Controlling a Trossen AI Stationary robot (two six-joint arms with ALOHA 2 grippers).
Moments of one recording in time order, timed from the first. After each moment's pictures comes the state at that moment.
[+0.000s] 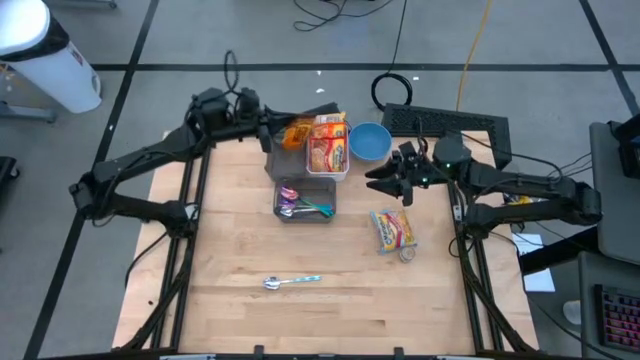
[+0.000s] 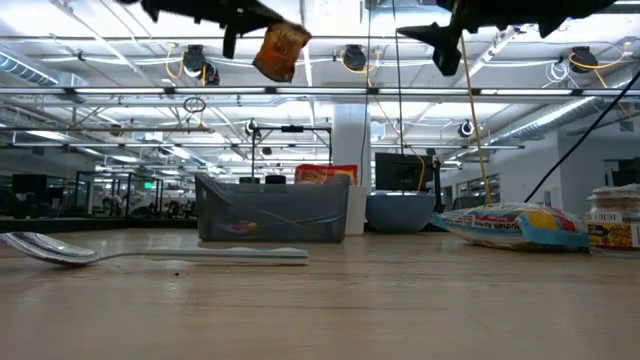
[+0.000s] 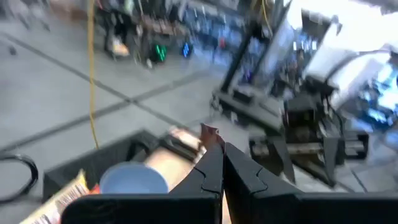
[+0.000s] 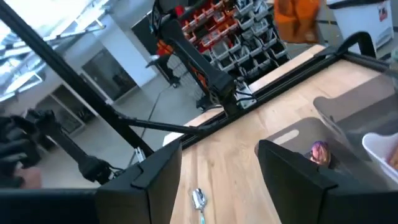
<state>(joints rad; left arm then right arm) 0.56 1.20 1.08 0.09 0.32 -0.34 -0.29 0.94 0.73 0.16 -0.36 0.57</state>
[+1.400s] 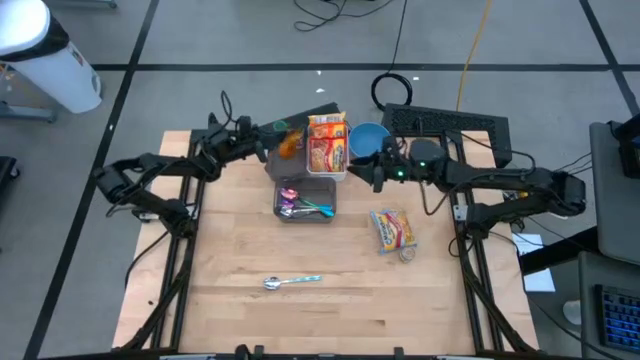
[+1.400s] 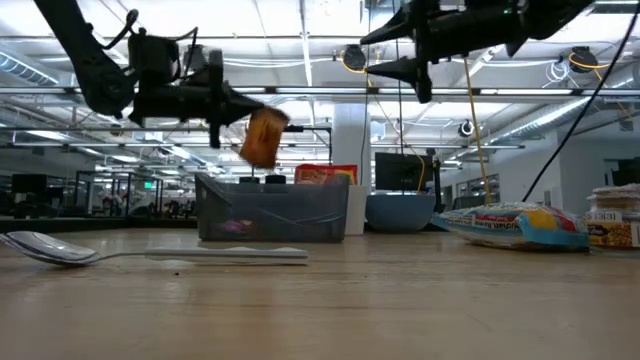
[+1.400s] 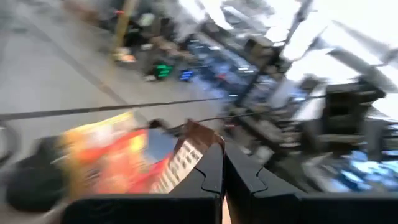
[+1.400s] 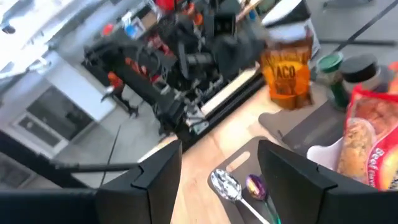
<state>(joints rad) 0.77 1.43 0.47 1.09 0.46 -0.61 -0.30 1.17 0.74 0.34 -0.14 0.65</state>
